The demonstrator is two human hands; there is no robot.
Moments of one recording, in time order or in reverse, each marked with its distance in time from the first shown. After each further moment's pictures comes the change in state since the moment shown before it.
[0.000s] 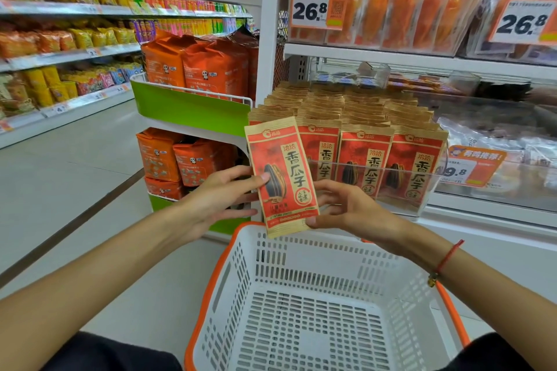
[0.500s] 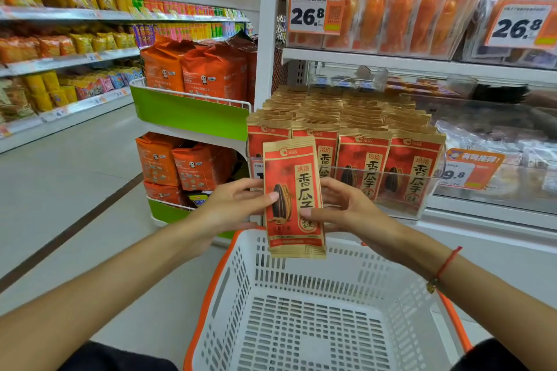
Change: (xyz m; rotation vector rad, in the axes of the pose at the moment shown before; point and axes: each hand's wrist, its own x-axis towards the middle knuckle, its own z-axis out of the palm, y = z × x) left_hand -0.004 -0.007 0.014 0.082 0.055 0.031; right_hand -0.004 -0.009 0.007 0.144 0.039 0.013
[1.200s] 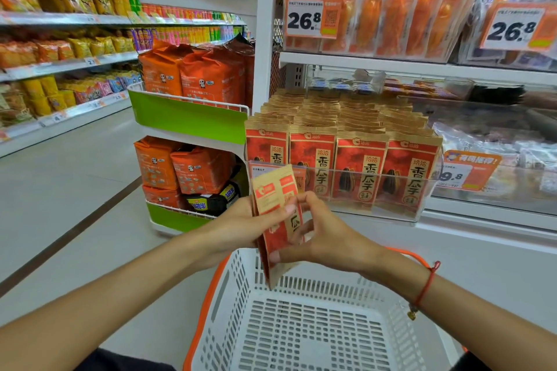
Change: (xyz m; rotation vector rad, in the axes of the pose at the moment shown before) left_hand -0.008 0.002 0.020 0.072 -0.162 -0.034; right_hand -0.004 -0.002 0.037 -0.333 -0.008 -0.018
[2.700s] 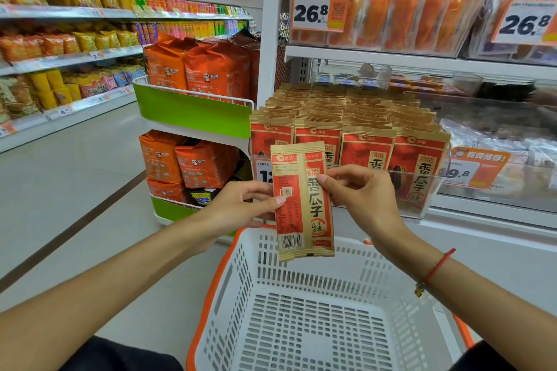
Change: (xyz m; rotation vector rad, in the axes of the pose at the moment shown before) left_hand 0.008 -0.003 -0.020 0.099 0.077 0.079; right_hand 0.007 0.004 -0.028 0.229 0.603 -0.110
